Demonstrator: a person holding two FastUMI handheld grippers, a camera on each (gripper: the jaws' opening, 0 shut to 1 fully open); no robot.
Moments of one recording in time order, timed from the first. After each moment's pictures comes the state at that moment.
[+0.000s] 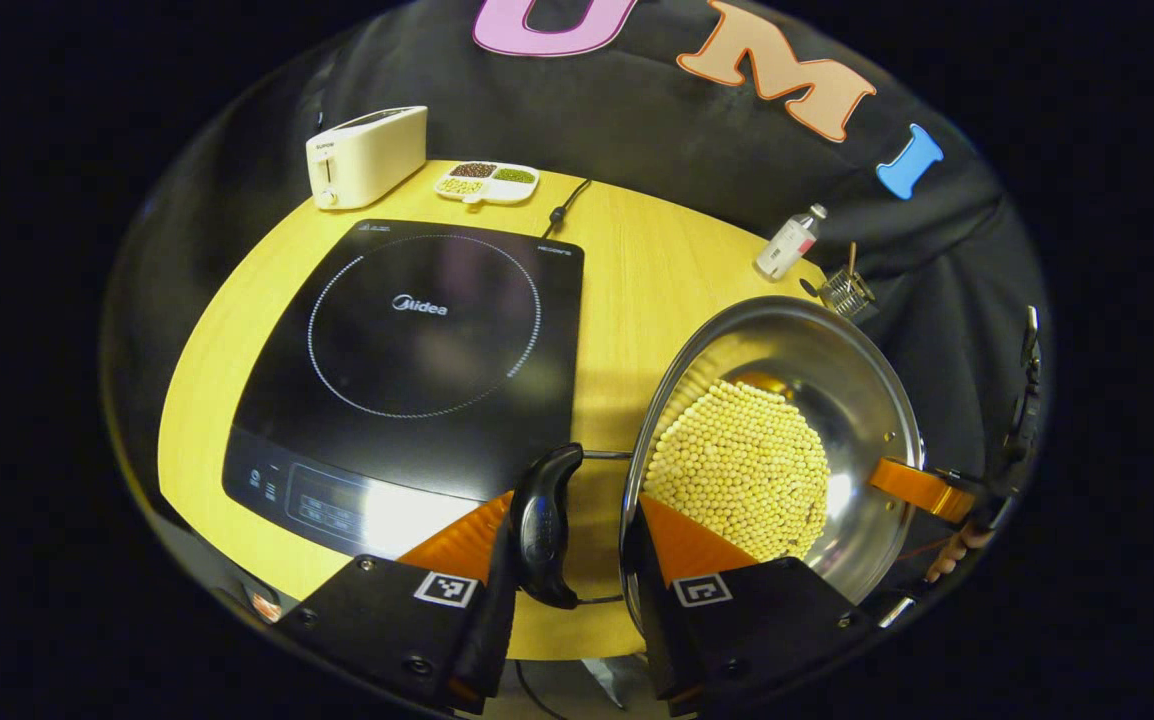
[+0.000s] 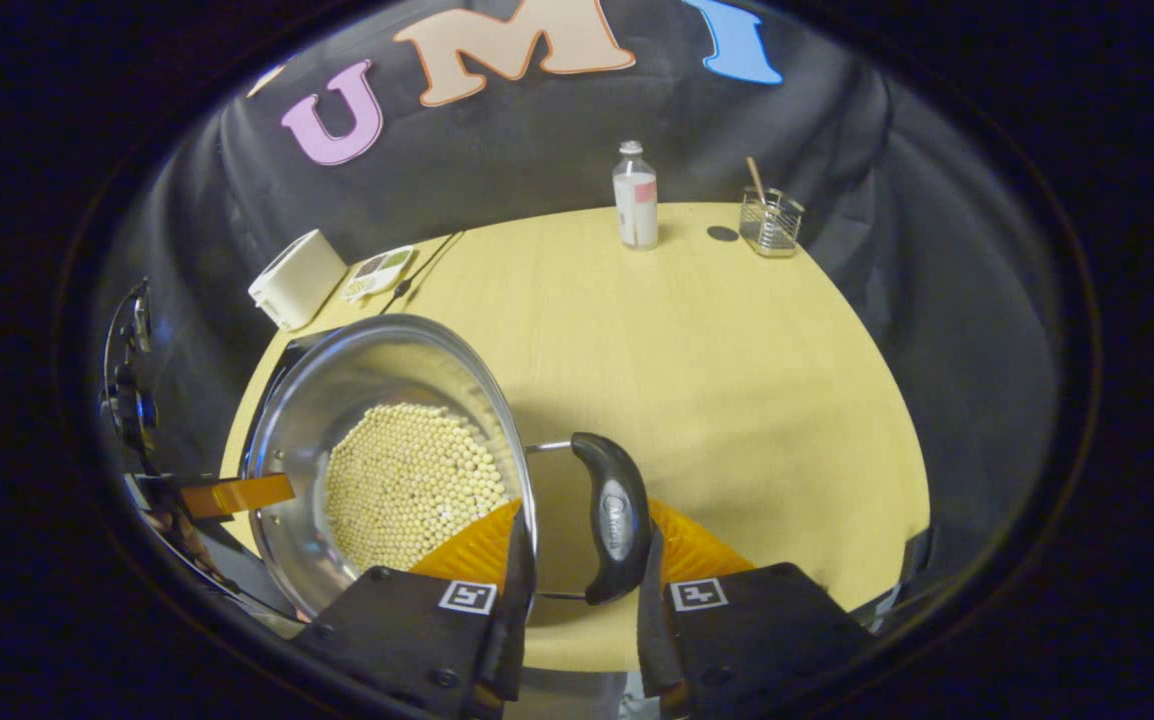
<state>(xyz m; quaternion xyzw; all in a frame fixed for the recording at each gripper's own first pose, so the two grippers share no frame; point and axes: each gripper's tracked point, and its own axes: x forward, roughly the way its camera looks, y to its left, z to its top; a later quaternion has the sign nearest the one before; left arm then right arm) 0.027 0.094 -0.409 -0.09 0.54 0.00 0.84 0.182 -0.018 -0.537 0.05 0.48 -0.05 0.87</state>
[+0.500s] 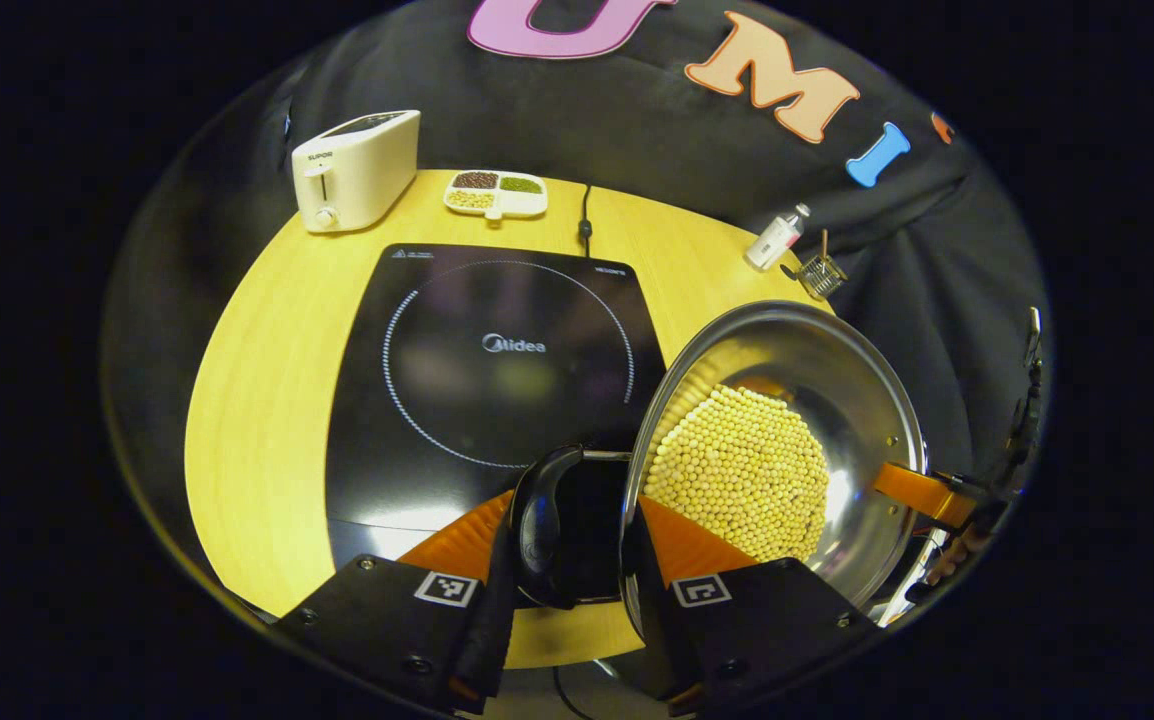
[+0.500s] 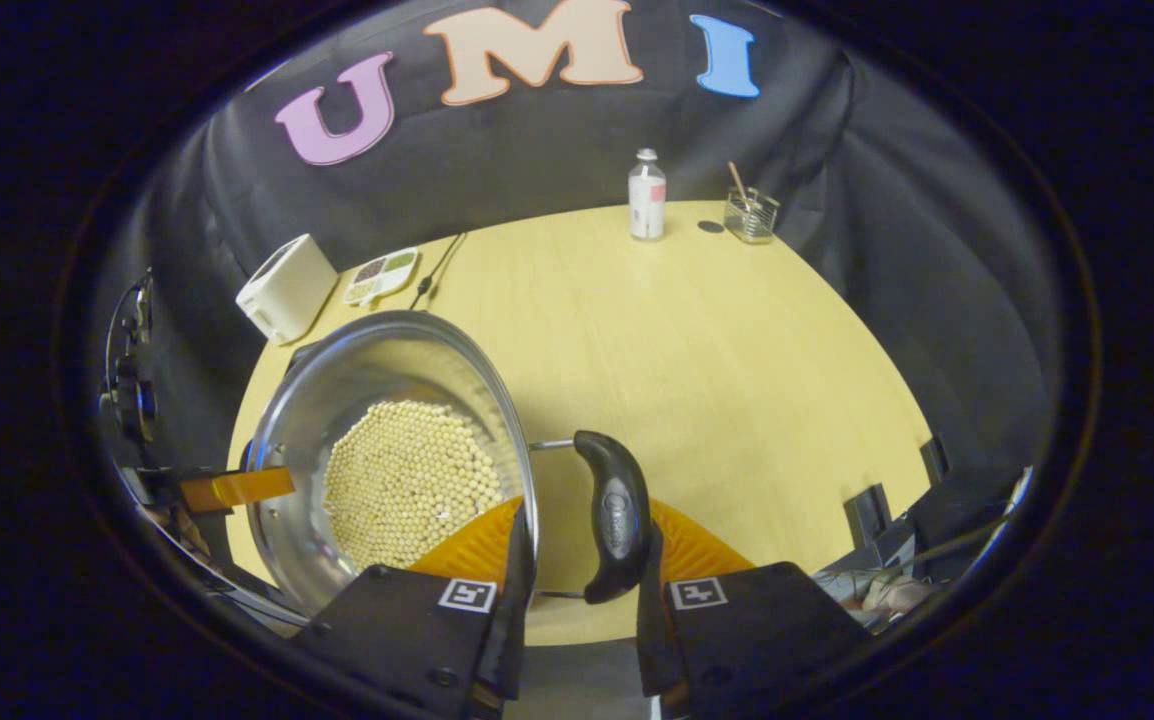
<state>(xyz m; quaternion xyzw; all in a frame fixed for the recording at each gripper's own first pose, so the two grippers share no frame) 0.039 0.199 -0.391 -0.08 0.54 -0.08 0.84 0.171 0.025 -0.526 0.05 0.47 -0.12 0.88</state>
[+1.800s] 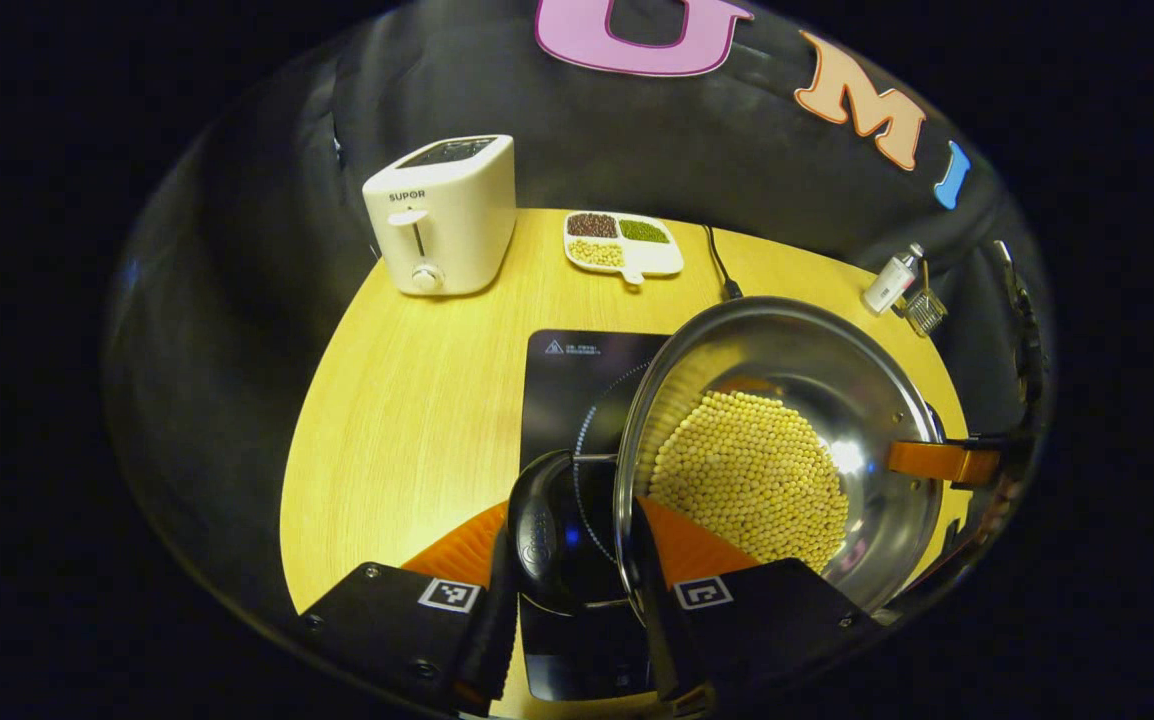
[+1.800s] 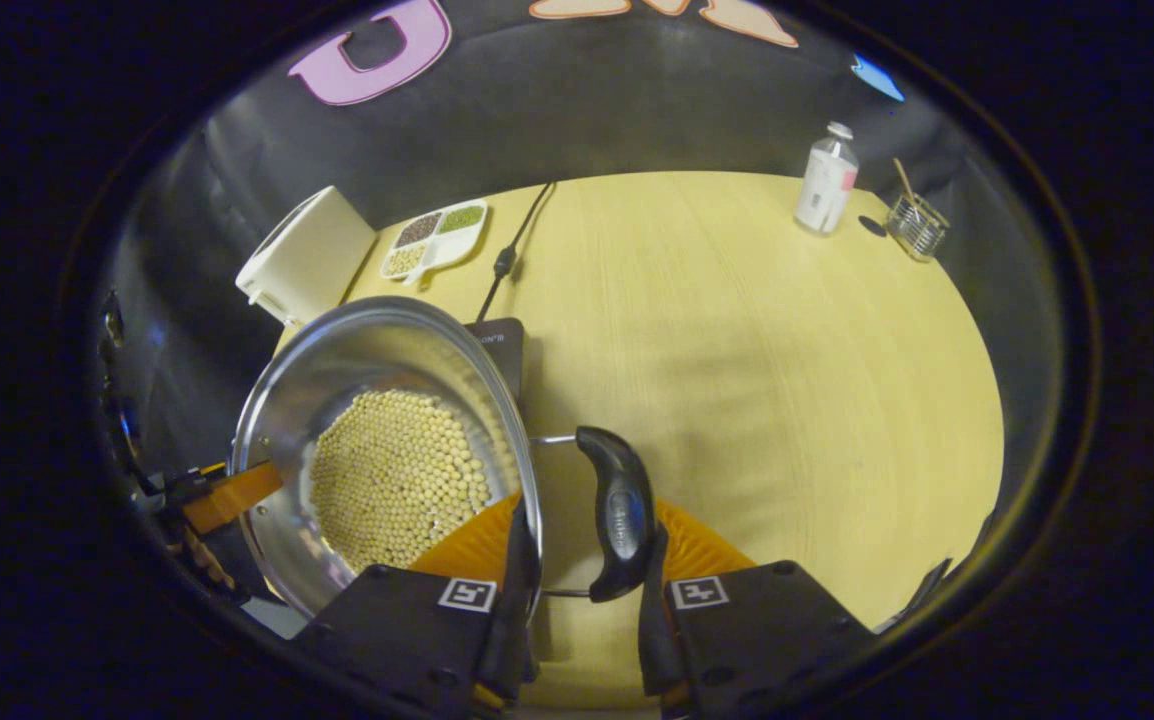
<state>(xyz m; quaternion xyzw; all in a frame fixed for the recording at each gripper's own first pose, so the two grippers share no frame) 0.142 0.318 -0.413 0.00 0.51 0.01 0.86 0.226 0.047 -0.547 0.05 0.54 -0.03 0.84</state>
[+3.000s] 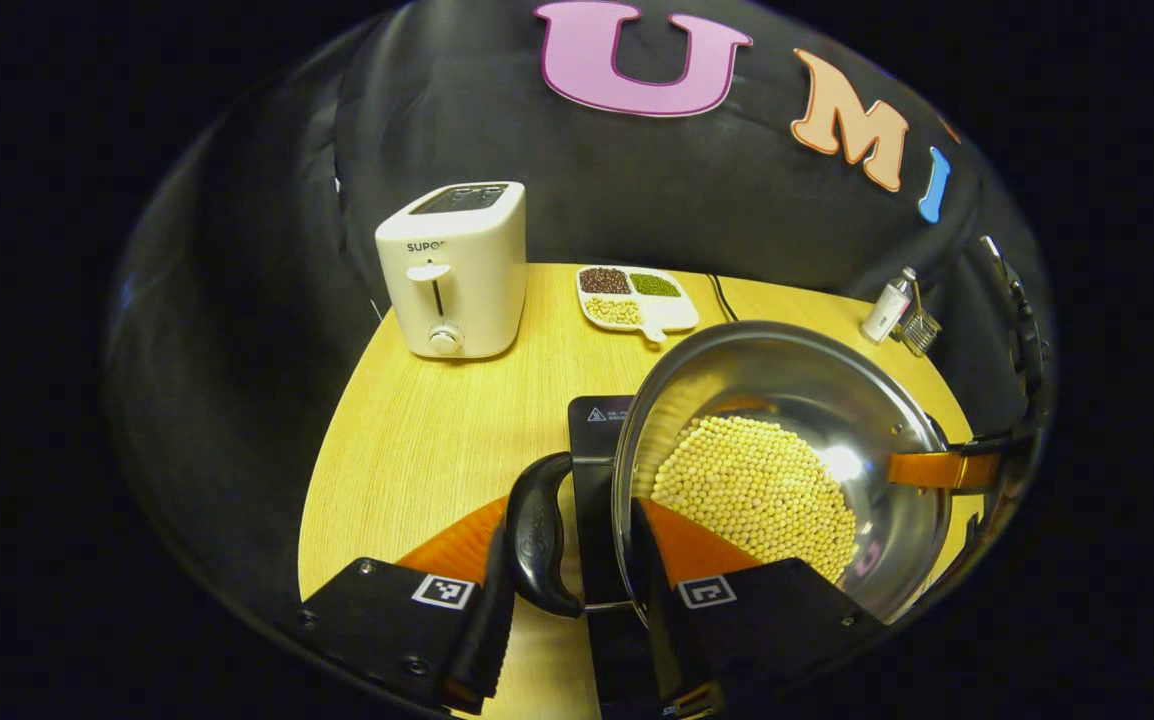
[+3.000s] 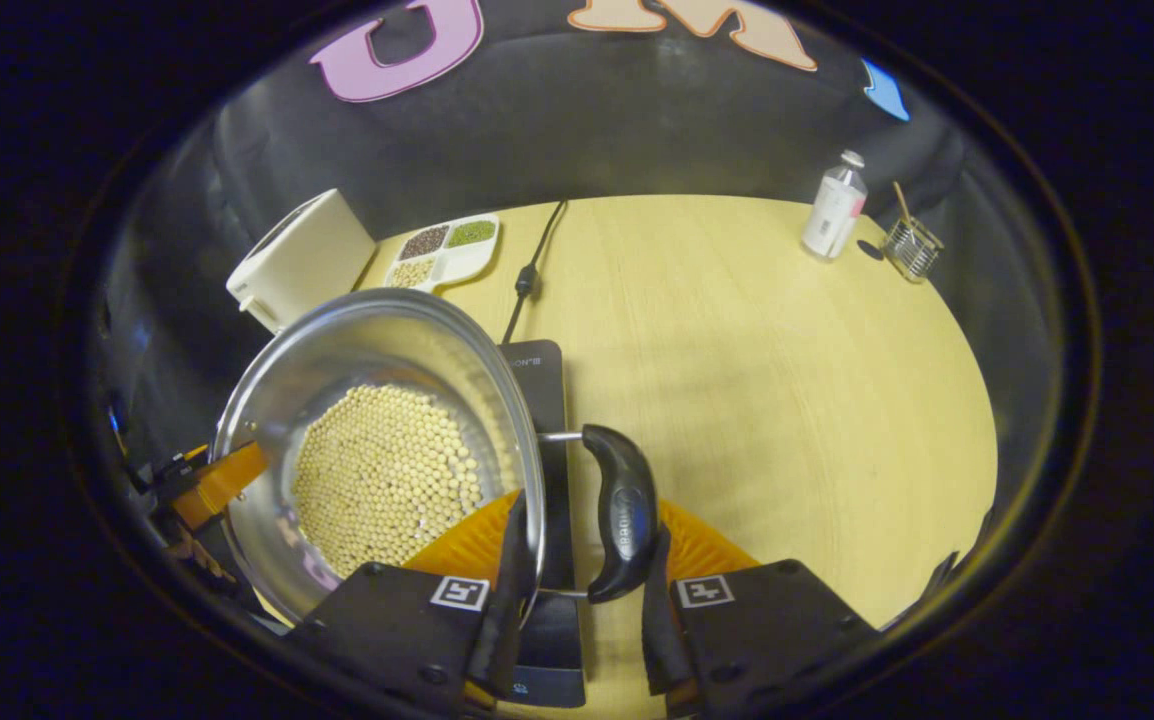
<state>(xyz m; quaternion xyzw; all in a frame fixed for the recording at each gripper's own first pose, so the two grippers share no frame) 0.175 0.350 -0.408 0.01 0.45 -0.01 0.89 0.223 0.061 -0.543 0.03 0.52 -0.07 0.85</state>
